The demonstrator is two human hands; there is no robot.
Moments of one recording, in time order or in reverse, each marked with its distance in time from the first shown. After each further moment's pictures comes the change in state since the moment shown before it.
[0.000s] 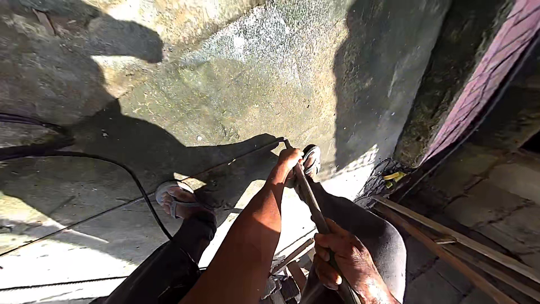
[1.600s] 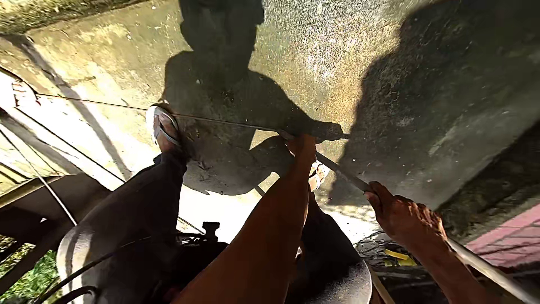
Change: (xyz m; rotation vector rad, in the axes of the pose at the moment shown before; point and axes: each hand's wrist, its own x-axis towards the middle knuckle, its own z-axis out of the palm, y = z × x) left_hand 0.065 0.035 0.146 -0.543 0.821 0.046; right_hand 0.164 -0.253 -0.233 -2.285 0.076 -0.747
